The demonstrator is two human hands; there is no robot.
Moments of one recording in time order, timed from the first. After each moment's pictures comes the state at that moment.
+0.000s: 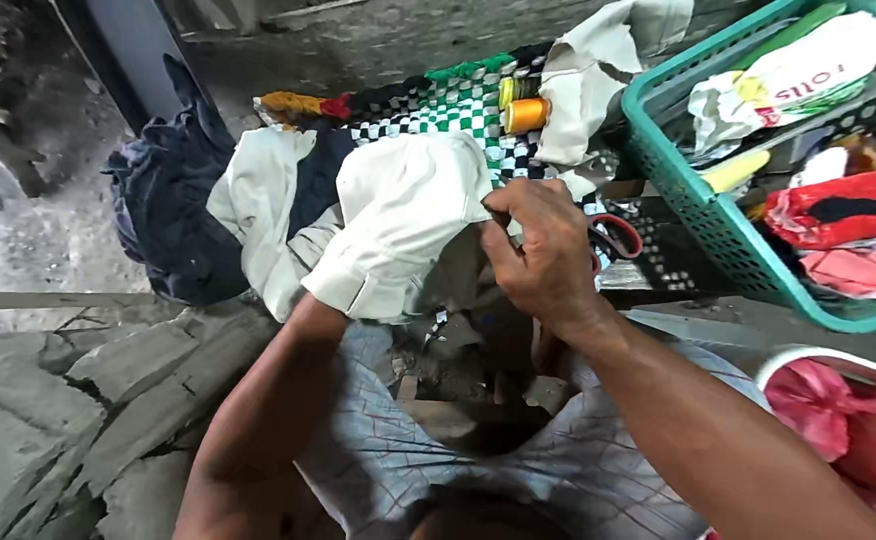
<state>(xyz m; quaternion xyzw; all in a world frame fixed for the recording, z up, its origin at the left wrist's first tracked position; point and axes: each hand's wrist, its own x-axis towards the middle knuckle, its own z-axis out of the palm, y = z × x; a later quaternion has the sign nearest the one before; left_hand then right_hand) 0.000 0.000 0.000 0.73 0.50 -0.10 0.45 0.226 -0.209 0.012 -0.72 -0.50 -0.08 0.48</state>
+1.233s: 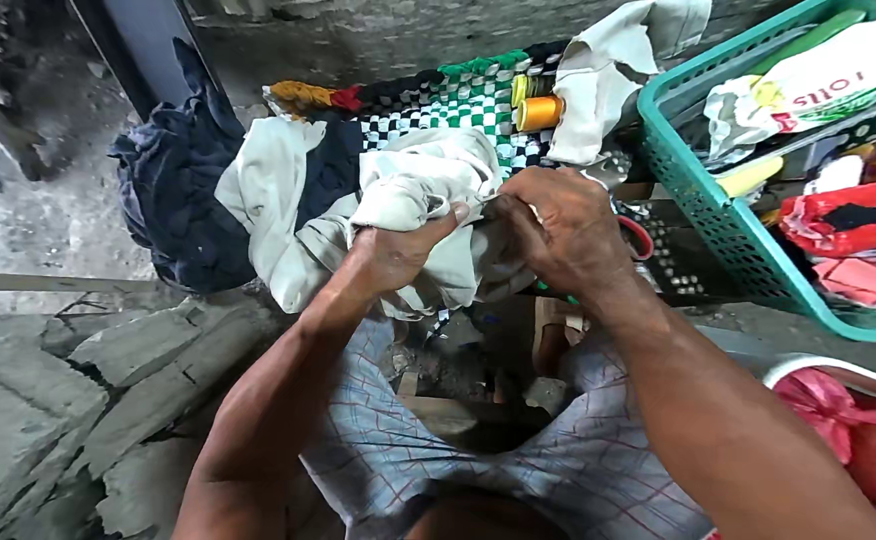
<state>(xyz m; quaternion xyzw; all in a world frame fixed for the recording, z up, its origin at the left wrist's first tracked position) 0.108 -0.047 0.055 0.81 0.20 0.15 0.53 0.255 -0.206 0.009 -0.73 -0.55 -0.04 0.41</state>
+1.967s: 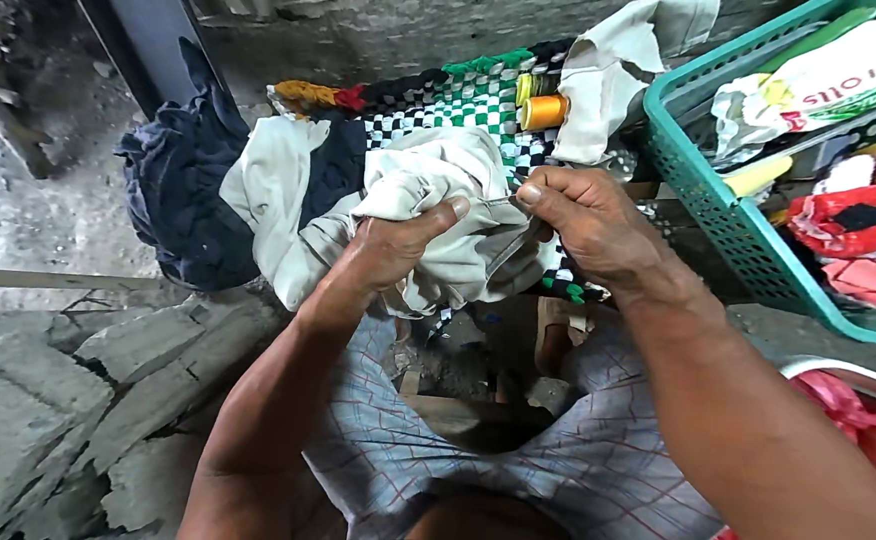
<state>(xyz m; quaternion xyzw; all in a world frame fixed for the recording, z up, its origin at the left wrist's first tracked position) 0.107 -0.041 0.055 0.74 0.16 0.15 0.64 0.275 -0.212 0.010 -0.57 -0.47 0.27 0.61</state>
